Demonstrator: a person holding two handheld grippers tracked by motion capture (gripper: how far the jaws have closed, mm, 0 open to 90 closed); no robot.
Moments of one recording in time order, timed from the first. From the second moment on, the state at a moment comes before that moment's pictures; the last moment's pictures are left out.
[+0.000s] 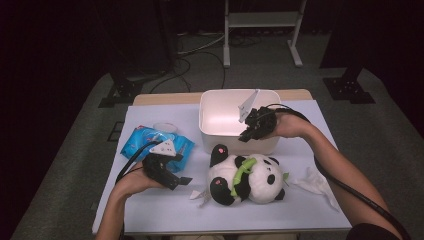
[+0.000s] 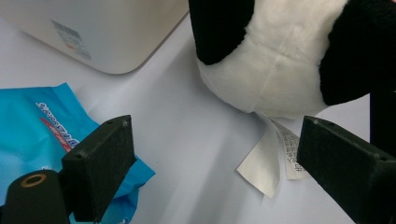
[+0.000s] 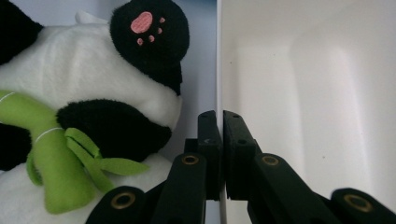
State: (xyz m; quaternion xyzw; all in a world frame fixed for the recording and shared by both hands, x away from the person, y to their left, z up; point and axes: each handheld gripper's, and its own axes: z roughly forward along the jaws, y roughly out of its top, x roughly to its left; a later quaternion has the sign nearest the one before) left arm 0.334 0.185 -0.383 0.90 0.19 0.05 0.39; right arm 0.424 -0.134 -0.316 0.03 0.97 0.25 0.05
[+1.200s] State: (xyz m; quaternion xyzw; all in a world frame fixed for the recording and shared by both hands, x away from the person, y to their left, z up) left arm 0.336 0.184 -0.387 0.90 0.19 0.05 0.38; right arm 0.399 -0.160 -0.294 0.07 0.95 0.29 0.05
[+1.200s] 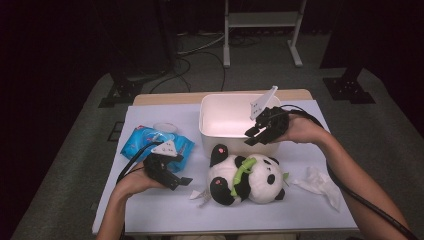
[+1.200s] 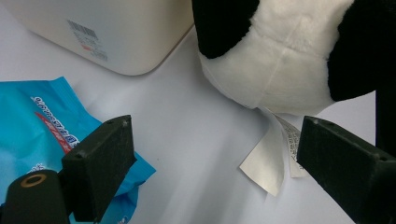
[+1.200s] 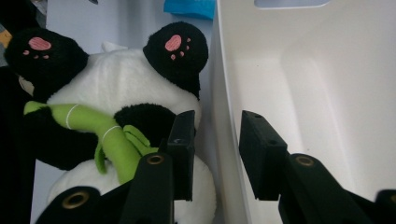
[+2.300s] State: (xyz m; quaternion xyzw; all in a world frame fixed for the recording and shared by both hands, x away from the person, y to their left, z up) left arm 0.335 0.189 -0.383 0.90 0.20 0.05 0.39; right arm 0.350 -0.163 -0.333 0.04 0.95 0.30 0.01
